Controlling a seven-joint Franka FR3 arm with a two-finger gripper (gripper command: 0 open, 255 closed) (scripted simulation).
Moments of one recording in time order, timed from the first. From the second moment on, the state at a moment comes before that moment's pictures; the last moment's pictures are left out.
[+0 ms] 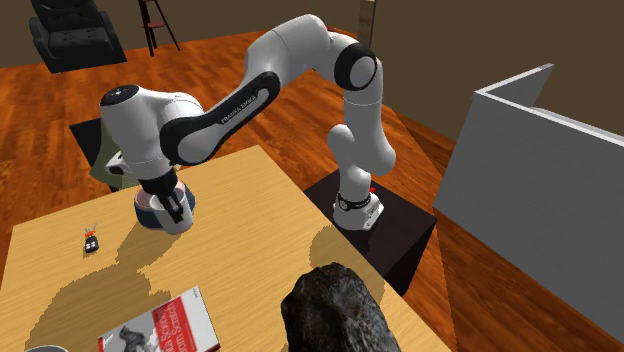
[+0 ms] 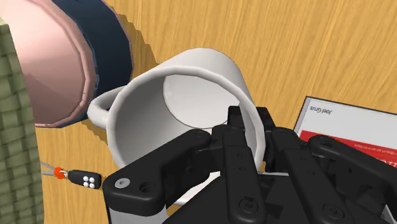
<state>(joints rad) -0.02 0.10 -0.24 -1.85 -0.02 1.94 -0.23</state>
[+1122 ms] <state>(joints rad) -0.13 0.89 -0.20 -0.75 0.11 1.62 -0.24</state>
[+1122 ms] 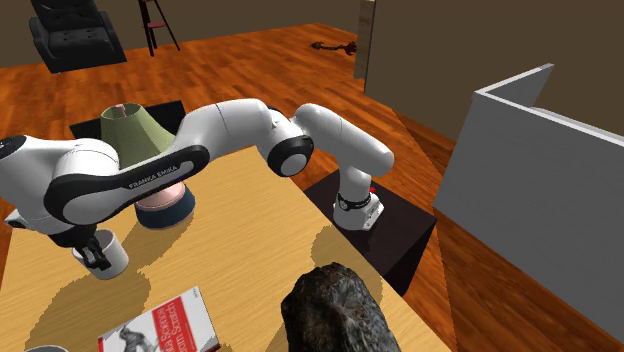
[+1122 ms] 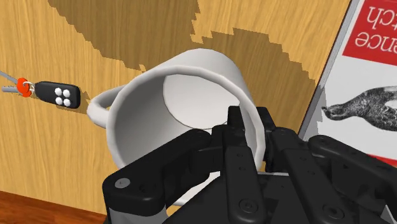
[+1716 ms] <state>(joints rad) -0.11 0.86 -0.20 -0.90 0.11 1.76 -0.24</state>
